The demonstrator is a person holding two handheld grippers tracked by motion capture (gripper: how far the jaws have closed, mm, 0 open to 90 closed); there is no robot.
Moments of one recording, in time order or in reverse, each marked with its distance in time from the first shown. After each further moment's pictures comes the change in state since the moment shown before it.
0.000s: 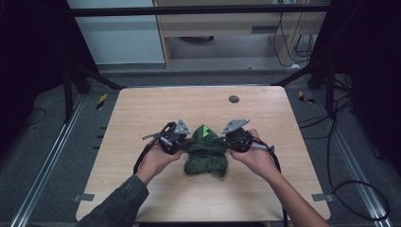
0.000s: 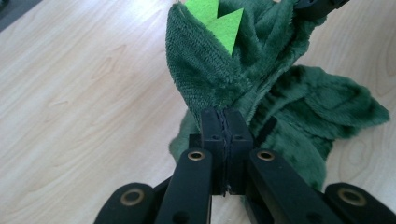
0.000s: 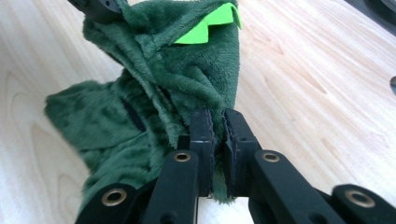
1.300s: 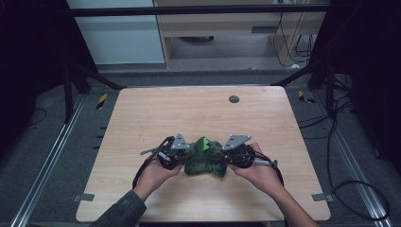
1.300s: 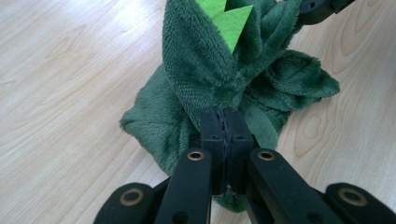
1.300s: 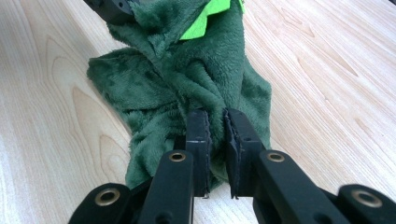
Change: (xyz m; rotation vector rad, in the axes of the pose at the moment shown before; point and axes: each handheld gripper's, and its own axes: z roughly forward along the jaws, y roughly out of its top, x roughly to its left) left arm -0.026 -0.029 0.000 -0.035 -0.059 -0.018; right arm 0.030 -0.026 -0.011 0.002 0.025 -0.044
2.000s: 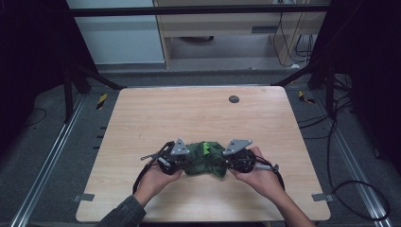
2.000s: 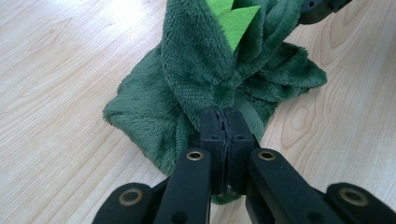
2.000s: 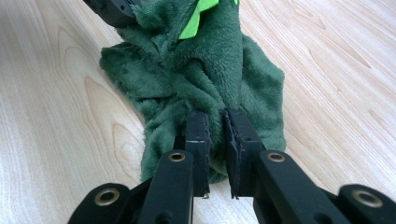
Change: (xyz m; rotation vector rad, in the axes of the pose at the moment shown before) left arm -0.010 -0.011 0.002 -0.013 -0.010 -0.004; right arm 0.009 -0.009 -0.002 0.004 0.011 0.001
